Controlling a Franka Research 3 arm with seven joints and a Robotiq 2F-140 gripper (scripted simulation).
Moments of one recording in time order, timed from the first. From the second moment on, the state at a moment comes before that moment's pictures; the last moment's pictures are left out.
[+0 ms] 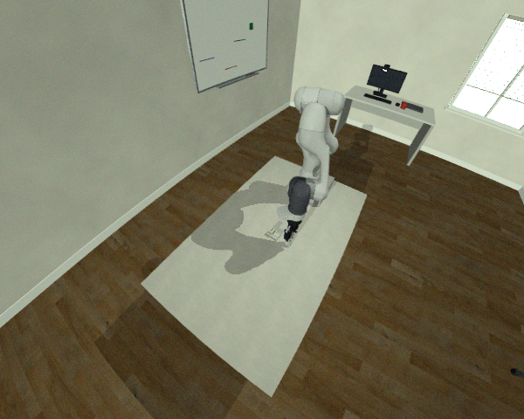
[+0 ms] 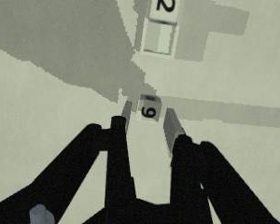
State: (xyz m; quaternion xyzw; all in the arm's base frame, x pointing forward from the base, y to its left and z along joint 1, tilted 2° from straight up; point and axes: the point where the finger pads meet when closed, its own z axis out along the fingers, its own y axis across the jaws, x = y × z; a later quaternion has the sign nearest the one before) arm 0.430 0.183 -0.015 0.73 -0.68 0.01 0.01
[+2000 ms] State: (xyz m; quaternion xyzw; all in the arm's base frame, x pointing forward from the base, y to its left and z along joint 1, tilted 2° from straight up) arm 0.428 0.181 -0.044 0.73 -0.68 0.01 0.01
